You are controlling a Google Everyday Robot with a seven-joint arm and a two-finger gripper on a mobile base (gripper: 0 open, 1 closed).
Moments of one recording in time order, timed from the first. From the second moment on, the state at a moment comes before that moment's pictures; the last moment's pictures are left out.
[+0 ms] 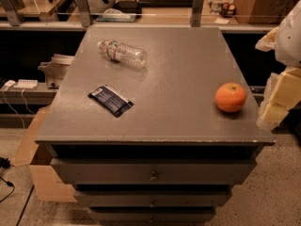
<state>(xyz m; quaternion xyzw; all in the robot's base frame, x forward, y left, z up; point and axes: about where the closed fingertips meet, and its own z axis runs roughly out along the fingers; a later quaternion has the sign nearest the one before) 0.438 -0.216 0.979 -0.60 0.78 -0.04 0.16</state>
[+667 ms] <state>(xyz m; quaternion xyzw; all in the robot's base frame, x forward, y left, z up) 0.443 -0.217 0.979 -0.60 0.78 -0.03 0.18</state>
